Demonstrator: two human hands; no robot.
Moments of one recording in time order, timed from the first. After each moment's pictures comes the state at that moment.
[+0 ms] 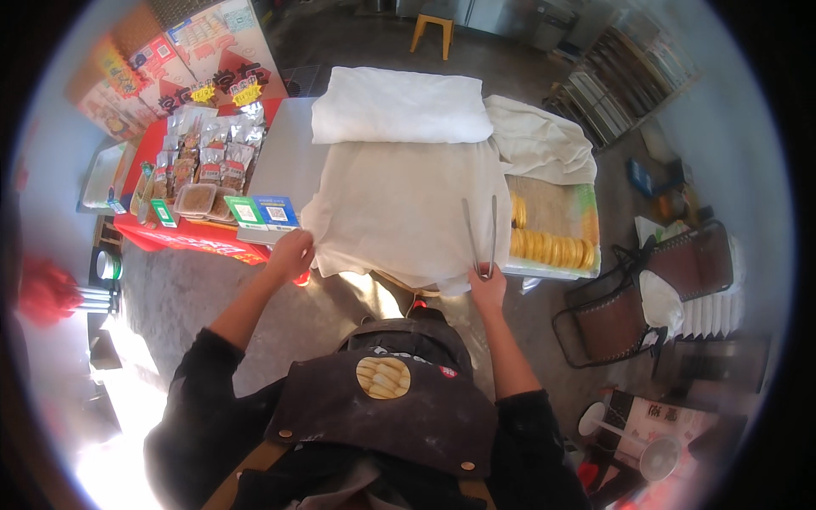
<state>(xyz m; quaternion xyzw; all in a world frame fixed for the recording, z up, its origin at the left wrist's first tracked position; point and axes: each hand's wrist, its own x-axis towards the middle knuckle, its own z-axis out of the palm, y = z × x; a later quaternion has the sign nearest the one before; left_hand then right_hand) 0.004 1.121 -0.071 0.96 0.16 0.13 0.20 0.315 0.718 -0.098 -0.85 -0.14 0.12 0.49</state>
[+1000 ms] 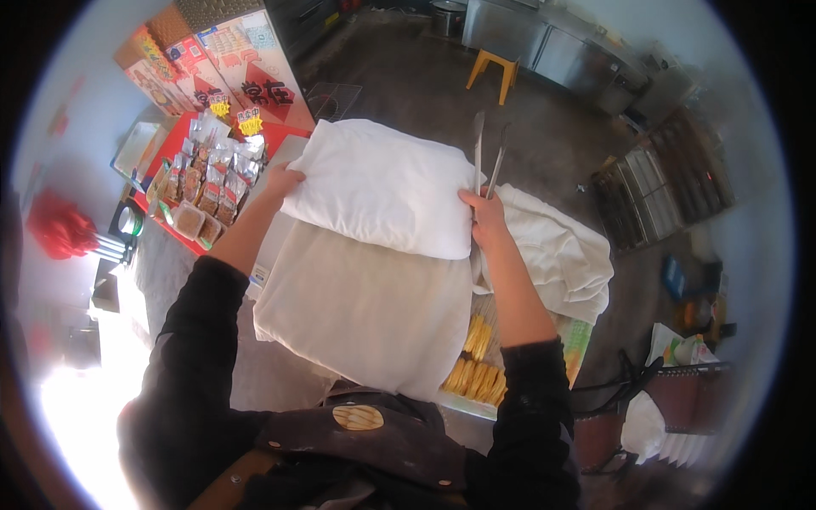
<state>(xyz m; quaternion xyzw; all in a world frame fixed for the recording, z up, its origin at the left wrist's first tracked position) 0.310 1.339 -0.025 0.63 0.58 0.24 0.46 0.687 1.029 0.012 -0.53 -0.08 0.46 0.71</state>
